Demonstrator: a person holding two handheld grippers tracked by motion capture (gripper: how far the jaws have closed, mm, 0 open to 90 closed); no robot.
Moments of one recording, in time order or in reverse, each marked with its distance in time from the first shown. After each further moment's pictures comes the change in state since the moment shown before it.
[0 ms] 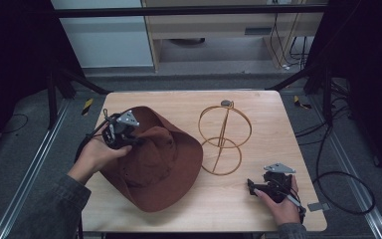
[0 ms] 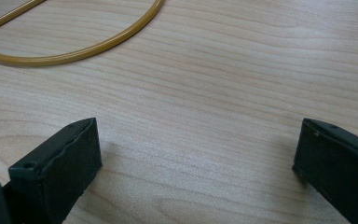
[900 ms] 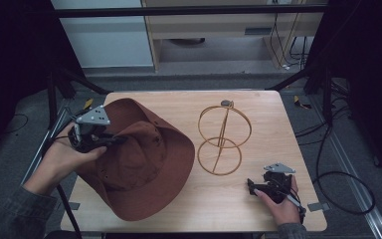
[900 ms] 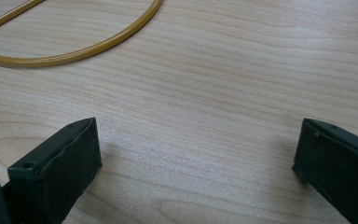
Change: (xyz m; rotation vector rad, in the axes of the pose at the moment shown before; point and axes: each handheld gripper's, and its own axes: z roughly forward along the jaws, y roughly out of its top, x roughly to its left) left arm -0.015 -0.007 -0.085 -0.109 0.009 0.024; right arm 0.000 0.000 0.000 0.004 -0.005 -0.002
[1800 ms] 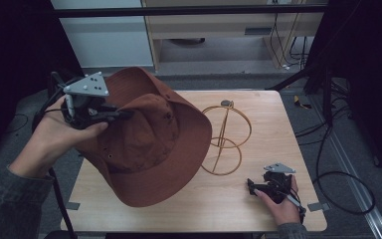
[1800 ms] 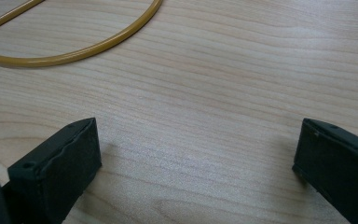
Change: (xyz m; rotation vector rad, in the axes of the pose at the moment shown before) left arm -0.013 0.083 -0.051 -0.116 0.008 0.103; right arm 0.000 0.000 0.000 -0.001 0.001 0.000
